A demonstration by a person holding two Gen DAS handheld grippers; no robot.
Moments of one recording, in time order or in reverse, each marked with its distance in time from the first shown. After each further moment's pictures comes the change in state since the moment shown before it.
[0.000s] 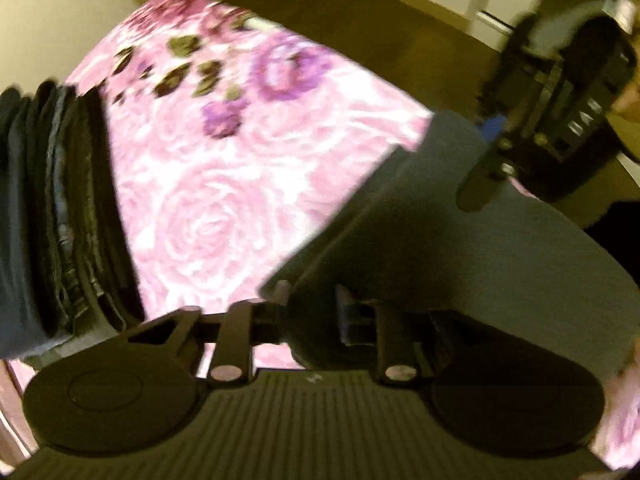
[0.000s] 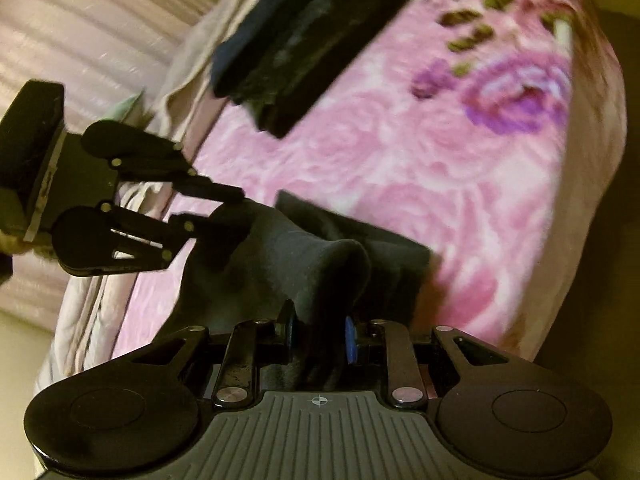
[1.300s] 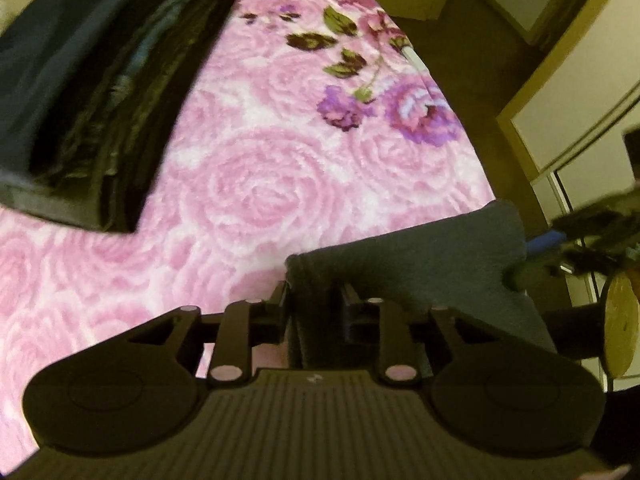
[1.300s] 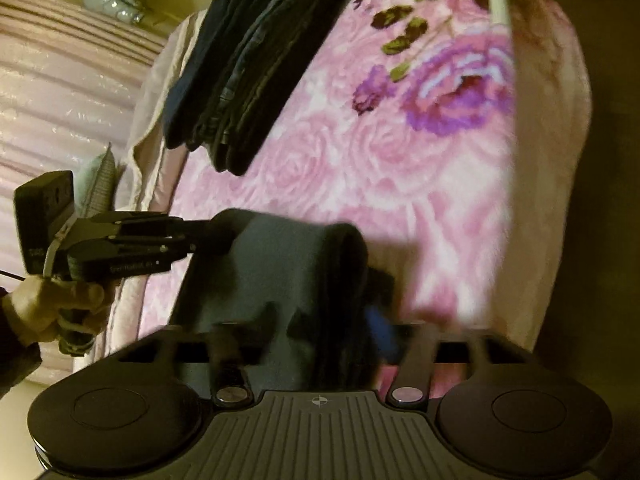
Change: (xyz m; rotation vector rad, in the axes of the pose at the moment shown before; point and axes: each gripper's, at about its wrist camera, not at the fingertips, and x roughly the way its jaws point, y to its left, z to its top) left arm 0.005 0.054 -0.052 -0.620 -0.103 -0.081; right arm -0.027 -0.019 0.001 0.174 -0.060 -0.003
